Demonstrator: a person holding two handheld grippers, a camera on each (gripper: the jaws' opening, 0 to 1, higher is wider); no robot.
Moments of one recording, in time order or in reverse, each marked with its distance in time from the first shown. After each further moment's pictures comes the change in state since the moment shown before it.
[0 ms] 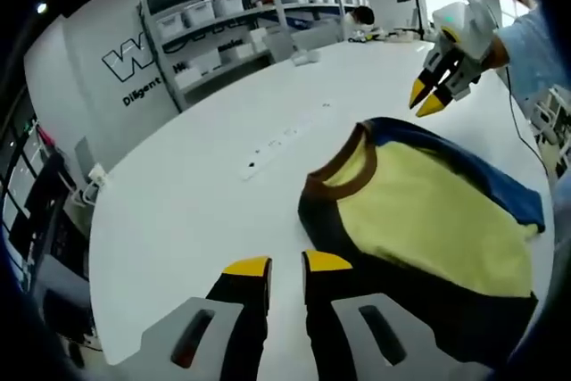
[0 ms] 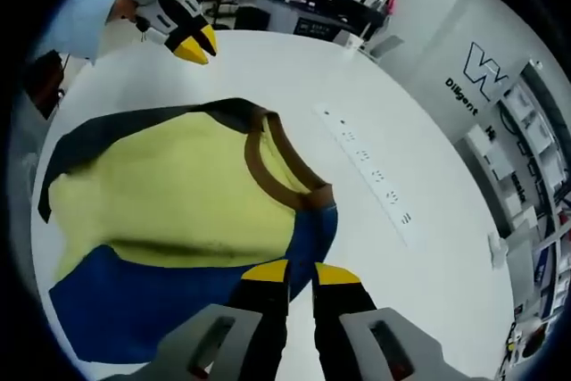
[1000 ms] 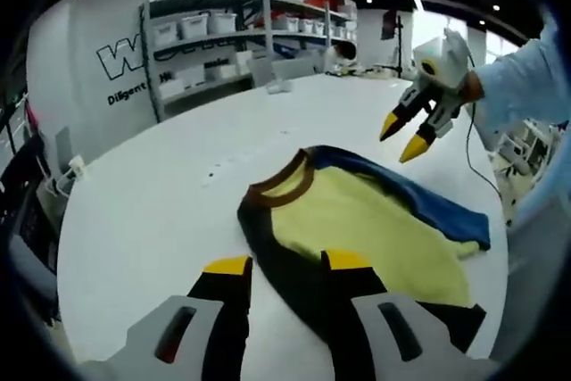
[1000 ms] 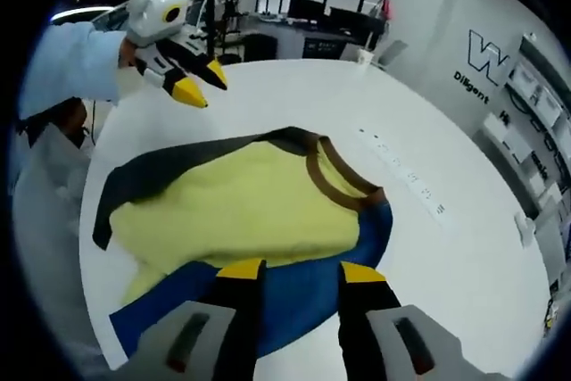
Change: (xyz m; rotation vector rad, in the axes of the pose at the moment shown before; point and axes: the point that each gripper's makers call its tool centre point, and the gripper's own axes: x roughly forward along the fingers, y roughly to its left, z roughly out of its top) left arm -0.056 -0.061 -0.003 -0.102 -0.137 -0.168; right arm -0.050 0.070 0.006 0.140 -0.109 0.154
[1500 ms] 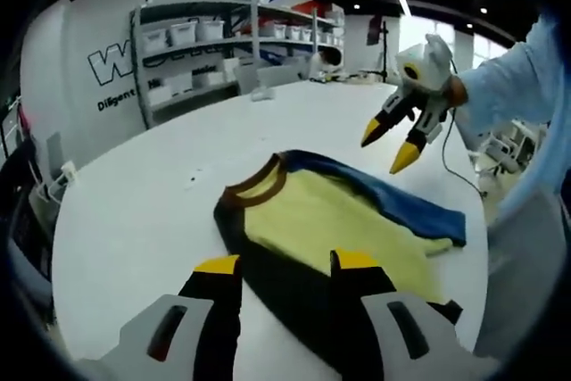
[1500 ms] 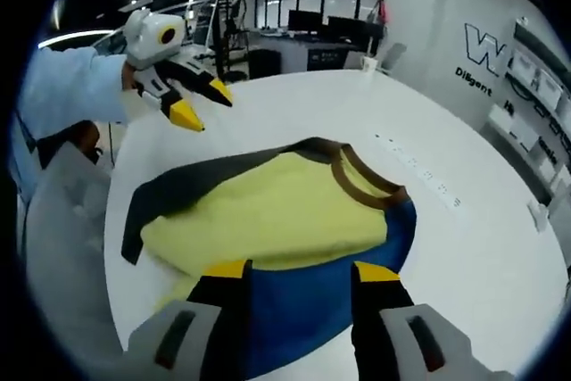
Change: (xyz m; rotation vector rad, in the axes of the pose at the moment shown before) left arm -0.022 -0.037 -0.004 0.027 -0.022 -0.051; right arm -0.015 0.035 0.001 0.063 -0.061 0.054
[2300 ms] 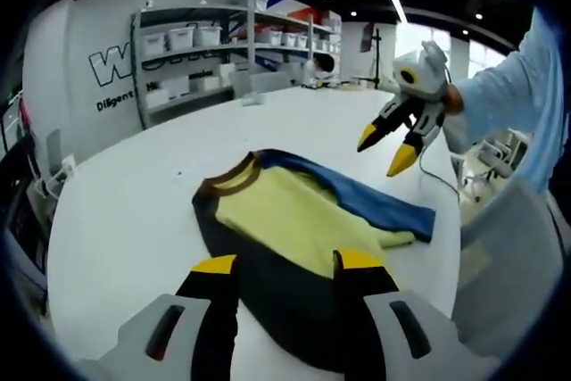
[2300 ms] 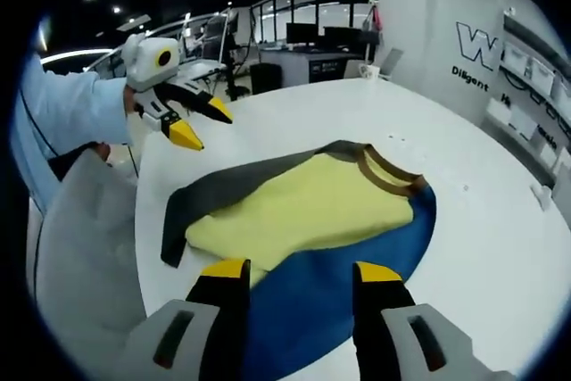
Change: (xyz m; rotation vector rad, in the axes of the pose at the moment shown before) left arm -0.035 -0.045 -0.016 -0.028 -0.036 -0.013; right arm -0.031 0.056 -0.019 0.052 -0.053 0.021
